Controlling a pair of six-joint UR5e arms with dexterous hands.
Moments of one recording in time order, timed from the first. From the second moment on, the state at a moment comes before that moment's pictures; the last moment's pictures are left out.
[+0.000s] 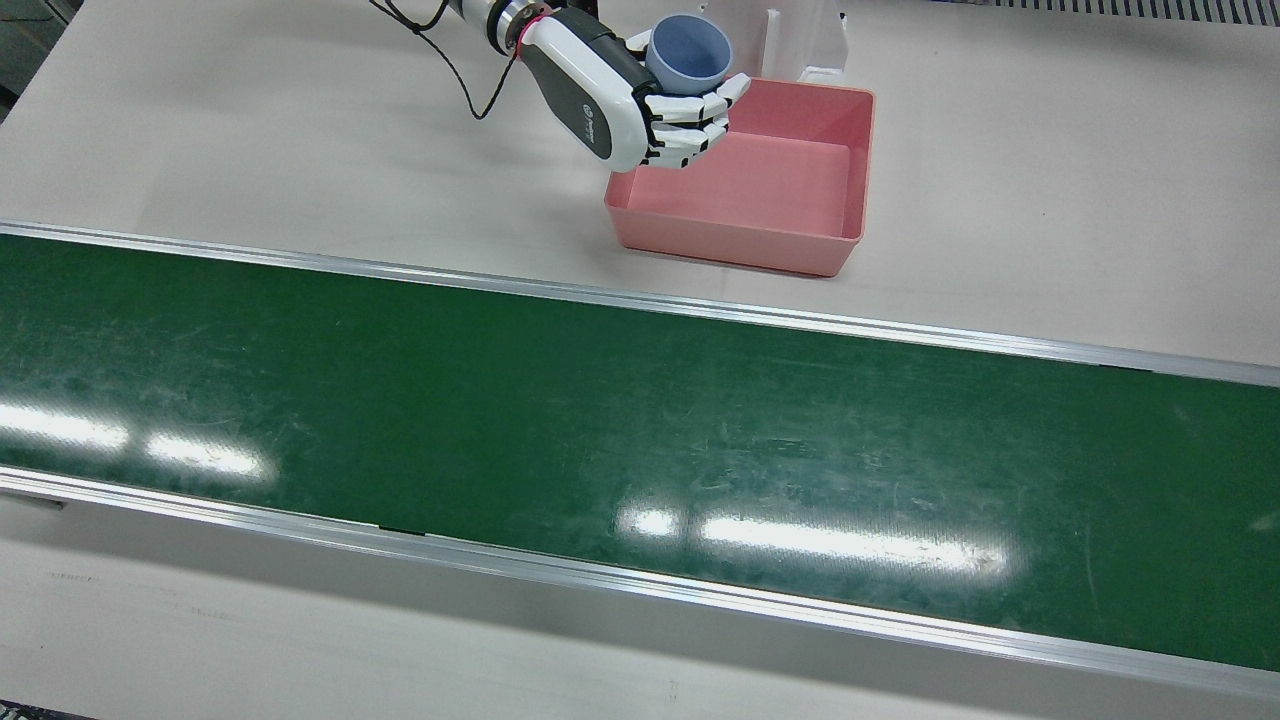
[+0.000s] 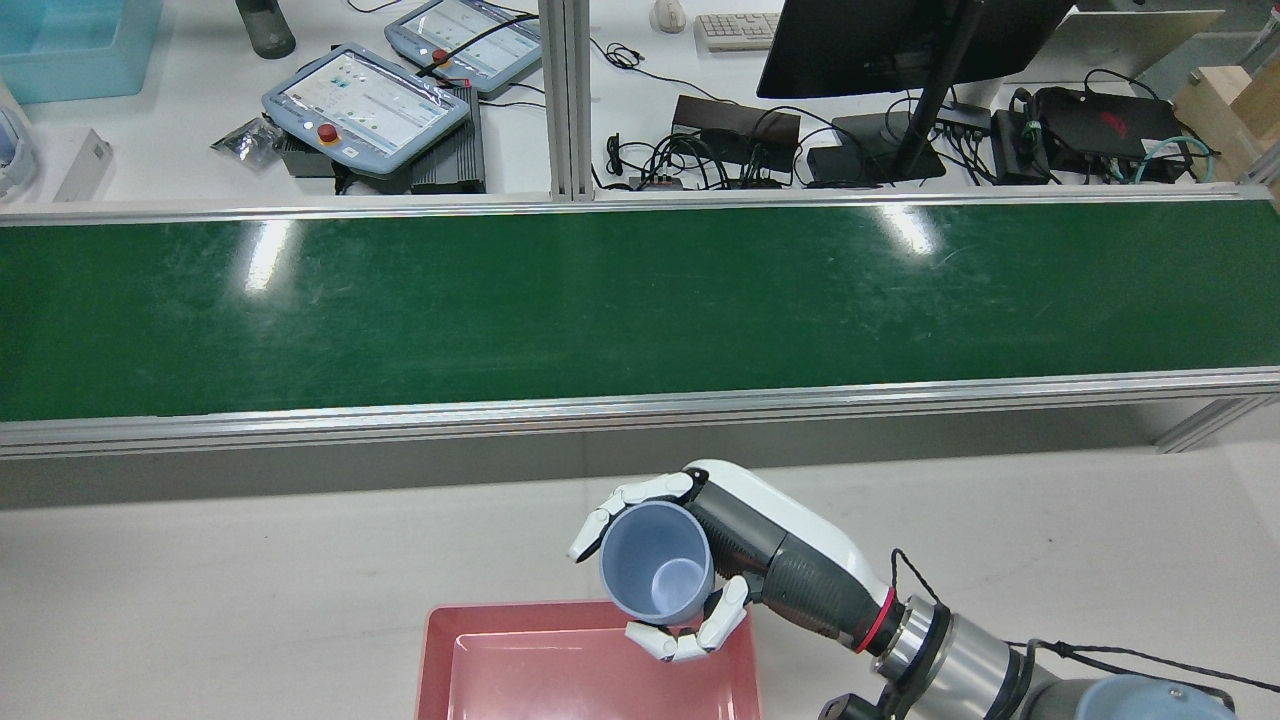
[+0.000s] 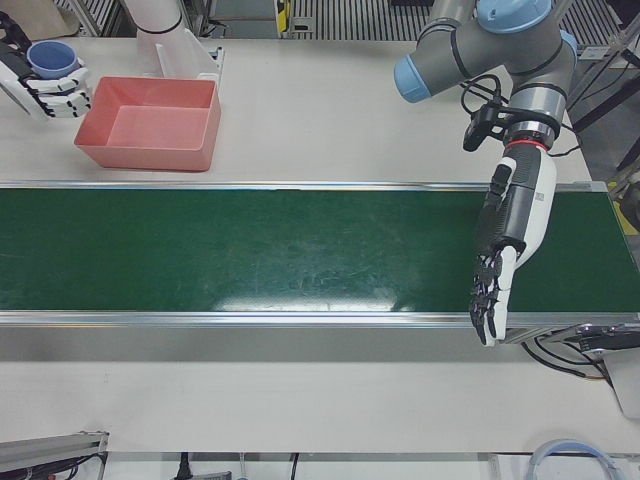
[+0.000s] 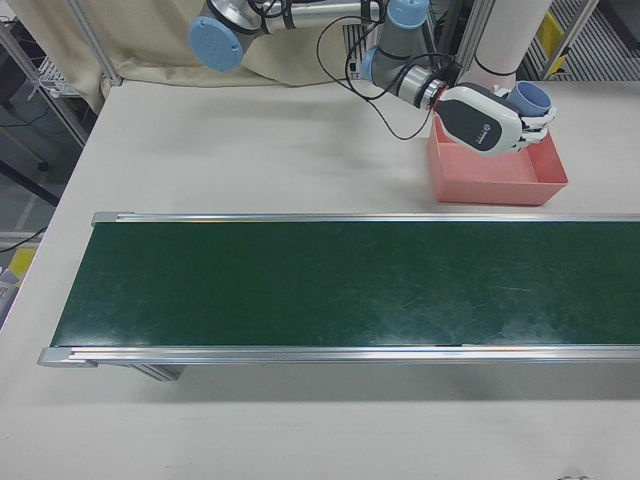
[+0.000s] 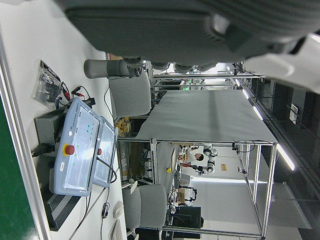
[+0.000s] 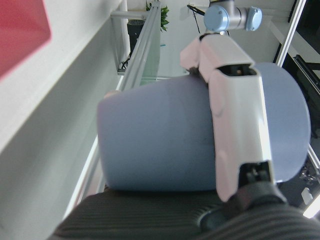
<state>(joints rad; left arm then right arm) -1.44 -1.73 -1.74 0.22 1.79 0.01 0.21 -1.38 2.31 -3.41 -1.03 -0.65</state>
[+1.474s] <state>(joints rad) -1.44 -1.73 -1.74 0.22 1.79 0.01 0.14 -1.37 2.25 -3.36 -0.98 -0.64</state>
